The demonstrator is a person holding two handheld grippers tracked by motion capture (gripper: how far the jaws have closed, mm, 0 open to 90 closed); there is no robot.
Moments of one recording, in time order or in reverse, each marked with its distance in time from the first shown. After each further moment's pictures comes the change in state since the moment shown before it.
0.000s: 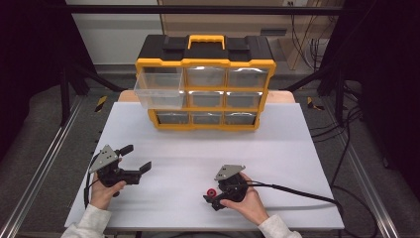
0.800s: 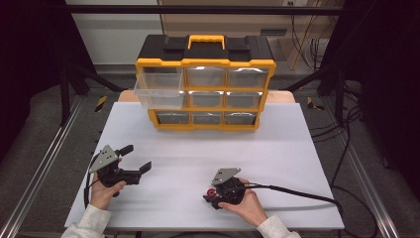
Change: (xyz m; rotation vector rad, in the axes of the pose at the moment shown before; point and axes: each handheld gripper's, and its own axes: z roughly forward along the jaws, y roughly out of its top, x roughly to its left) left arm 0.000 0.000 0.000 0.002 0.001 0.000; right arm 0.008 0.000 0.003 0.038 0.037 -0.062
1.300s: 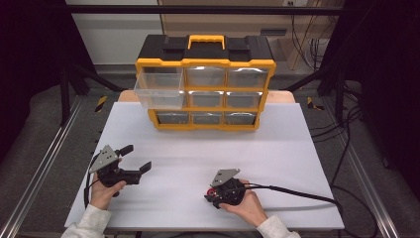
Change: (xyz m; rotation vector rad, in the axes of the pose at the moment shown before) left arm 0.000 0.000 0.000 0.001 0.003 0.000; right arm 0.001 -0.001 0.001 0.022 0.003 -0.023
